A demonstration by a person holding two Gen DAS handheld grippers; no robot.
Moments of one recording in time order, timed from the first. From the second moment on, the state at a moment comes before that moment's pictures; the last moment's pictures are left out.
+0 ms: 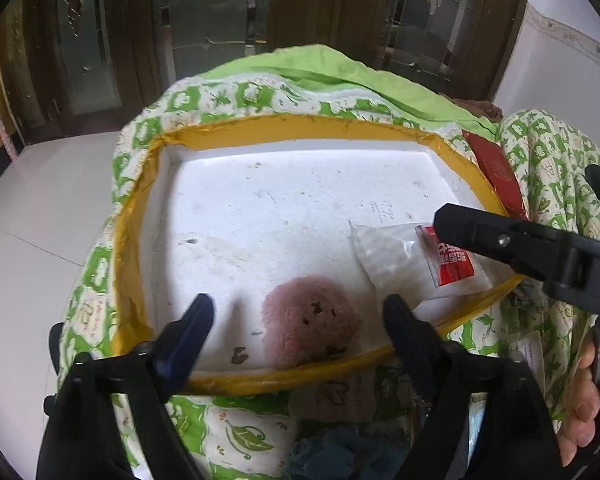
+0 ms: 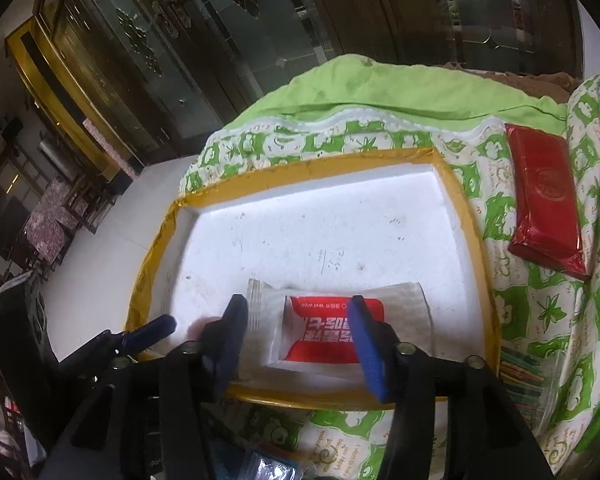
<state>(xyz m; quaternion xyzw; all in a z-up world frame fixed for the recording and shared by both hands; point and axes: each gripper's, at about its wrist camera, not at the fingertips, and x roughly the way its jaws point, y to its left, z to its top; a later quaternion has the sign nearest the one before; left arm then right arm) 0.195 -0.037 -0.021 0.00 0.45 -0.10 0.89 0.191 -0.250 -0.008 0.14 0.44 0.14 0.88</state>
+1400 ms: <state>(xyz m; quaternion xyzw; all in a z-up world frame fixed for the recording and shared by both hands) 0.042 -0.008 -0.004 -0.09 0.41 -0.10 0.90 0.037 -0.287 -0.004 0.18 0.46 0.15 0.85</state>
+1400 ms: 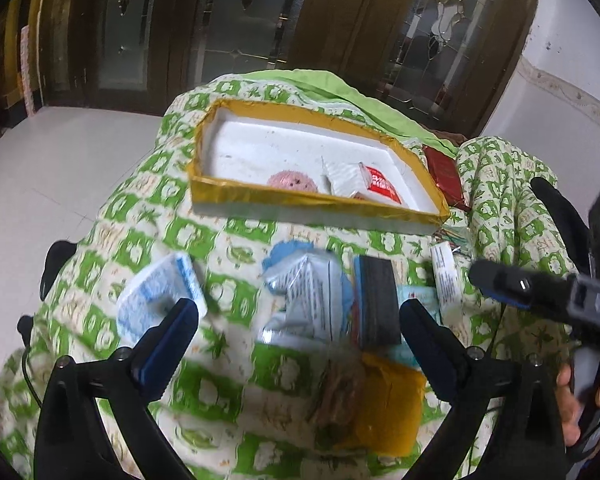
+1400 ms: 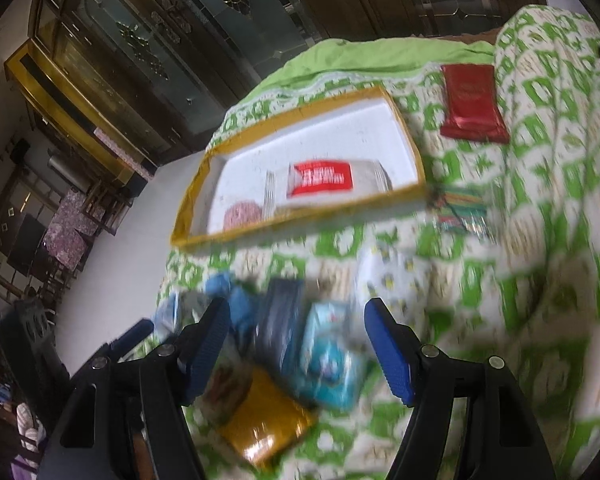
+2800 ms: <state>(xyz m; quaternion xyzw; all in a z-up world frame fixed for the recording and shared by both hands) -0.009 -0.029 -0.017 -0.06 0.44 -0.16 0.88 0.004 -0.308 -0.014 0.18 0.47 0.11 0.86</state>
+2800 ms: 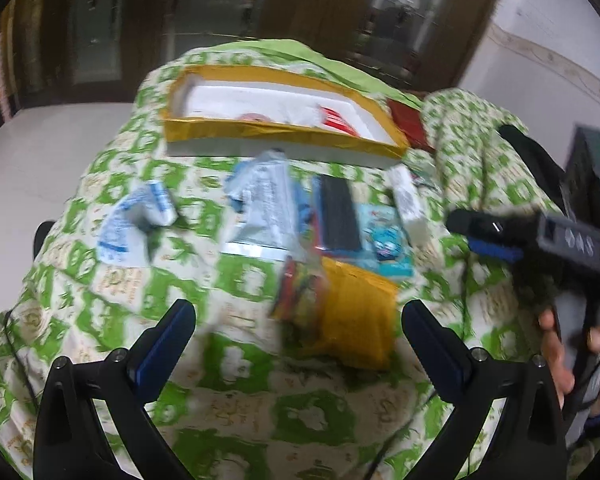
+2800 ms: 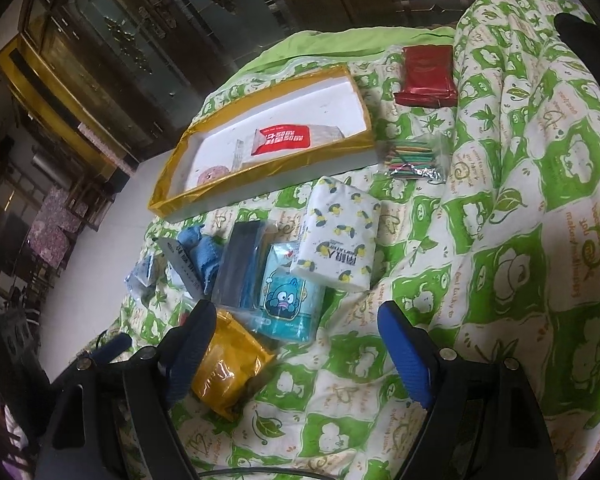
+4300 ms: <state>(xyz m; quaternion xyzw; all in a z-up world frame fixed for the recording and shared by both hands) -0.012 -0.080 -0.018 0.05 0.44 -0.23 0.87 0.043 -0.327 -0.024 0.27 0.52 0.09 0.80</state>
